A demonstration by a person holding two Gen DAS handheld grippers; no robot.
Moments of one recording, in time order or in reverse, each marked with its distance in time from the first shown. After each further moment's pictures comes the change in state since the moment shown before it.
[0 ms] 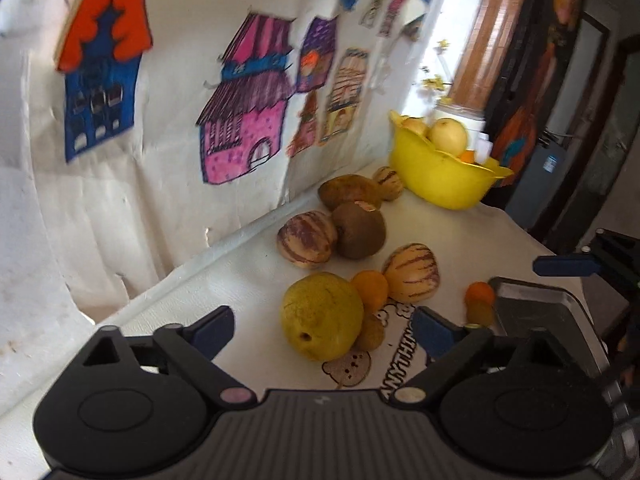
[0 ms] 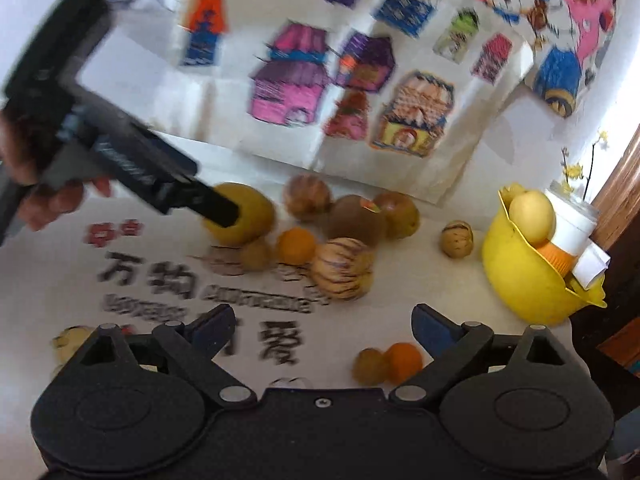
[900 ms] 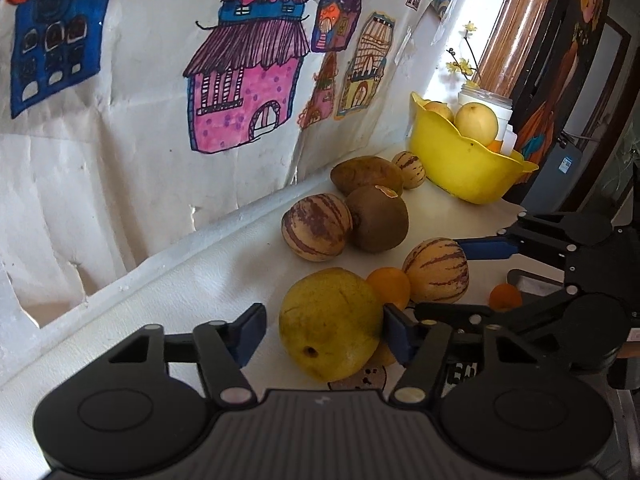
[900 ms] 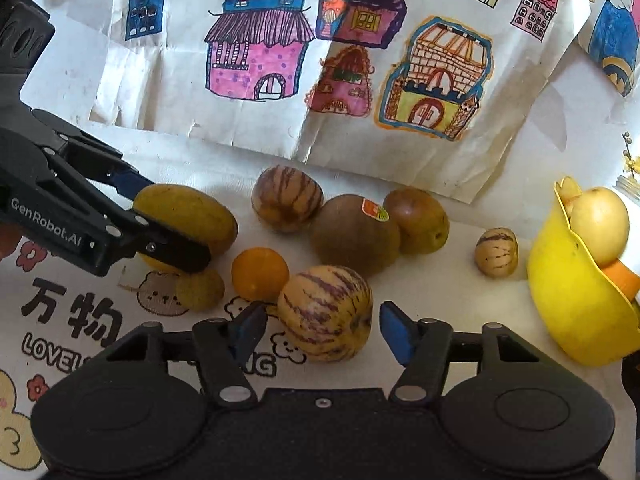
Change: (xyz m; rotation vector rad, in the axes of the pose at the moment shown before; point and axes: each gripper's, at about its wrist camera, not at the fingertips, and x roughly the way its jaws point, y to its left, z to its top) left arm 0.032 0.005 -0.002 -0.032 0.032 0.013; right arm 0.086 -0.025 0.015 -0.010 0.011 0.103
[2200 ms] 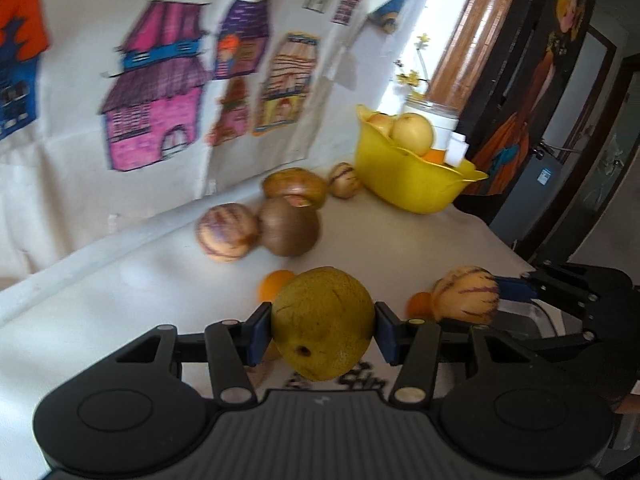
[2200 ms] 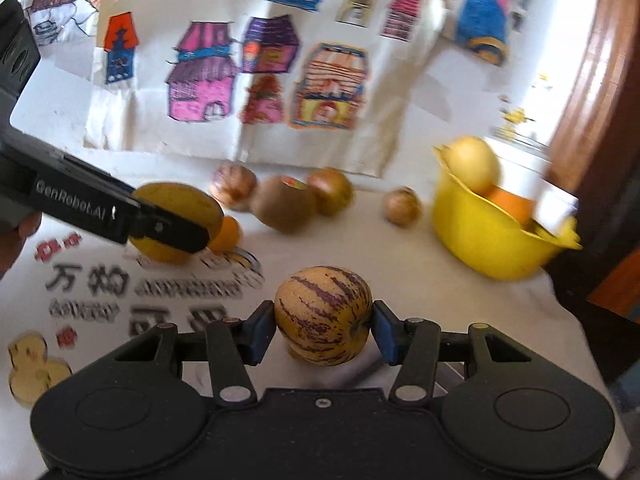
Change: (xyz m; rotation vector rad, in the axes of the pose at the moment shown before) left arm -0.016 -0.069 0.001 -0.008 -0.037 -0.046; right arm -0.098 -0.013 -0.053 0.162 -0.046 -0.162
